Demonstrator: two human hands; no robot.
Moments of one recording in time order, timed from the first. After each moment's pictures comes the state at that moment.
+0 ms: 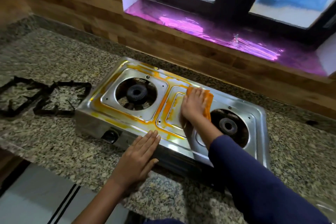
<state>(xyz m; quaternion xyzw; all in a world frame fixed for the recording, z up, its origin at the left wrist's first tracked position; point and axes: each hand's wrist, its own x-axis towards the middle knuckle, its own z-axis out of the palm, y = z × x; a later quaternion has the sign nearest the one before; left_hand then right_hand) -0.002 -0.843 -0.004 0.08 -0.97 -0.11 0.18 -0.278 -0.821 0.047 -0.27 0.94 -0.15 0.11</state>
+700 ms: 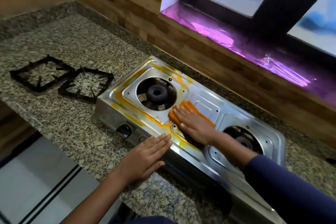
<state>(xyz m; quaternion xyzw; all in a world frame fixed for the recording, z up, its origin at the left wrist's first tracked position) 0.005 -0.855 0.001 0.07 -0.98 -0.13 0.16 -0.265 -0.801 0.062 -0.72 0.67 -0.03 0.20</state>
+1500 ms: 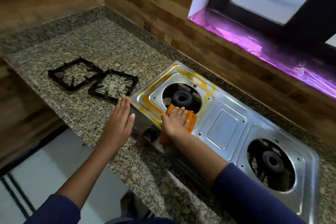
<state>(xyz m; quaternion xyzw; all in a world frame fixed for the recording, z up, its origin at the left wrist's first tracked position) 0.082 -0.984 0.004 0.45 -0.84 -0.25 0.20 -0.096 -0.906 0.083 -0.38 0.84 -0.12 0.37</state>
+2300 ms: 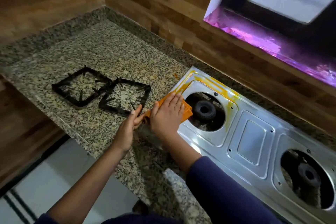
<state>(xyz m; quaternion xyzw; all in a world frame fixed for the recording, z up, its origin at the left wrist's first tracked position) 0.099 -1.042 0.032 0.41 -0.55 -0.68 0.25 -0.030 -1.028 0.034 -0.40 0.90 -0.17 0.10</state>
